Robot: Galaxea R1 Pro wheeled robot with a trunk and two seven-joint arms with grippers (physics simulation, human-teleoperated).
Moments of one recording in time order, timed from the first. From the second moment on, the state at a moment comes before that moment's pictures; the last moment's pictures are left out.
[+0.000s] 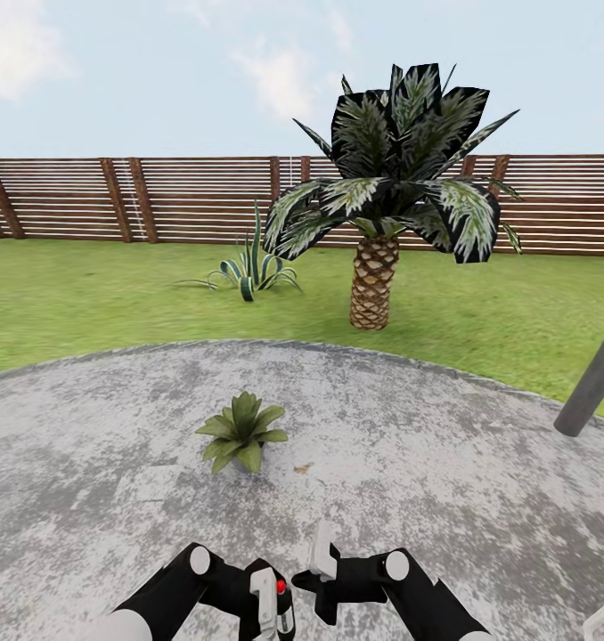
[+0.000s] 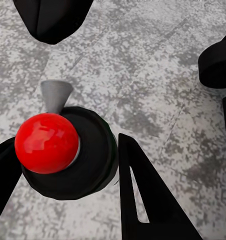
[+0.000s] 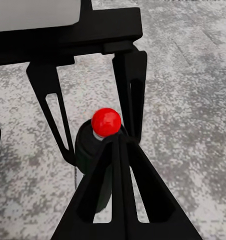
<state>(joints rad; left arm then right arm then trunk) -0.53 -0.05 -0.21 -0.47 -0.71 -0.26 -0.97 -0.46 0.07 0.24 -0.62 0.51 -0.29 0.89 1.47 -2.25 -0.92</state>
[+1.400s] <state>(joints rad) -0.54 -0.06 -0.21 -0.47 -0.71 -0.26 -0.97 -0.46 0.07 0.24 -0.61 0.51 -0.29 0.88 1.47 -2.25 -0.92</state>
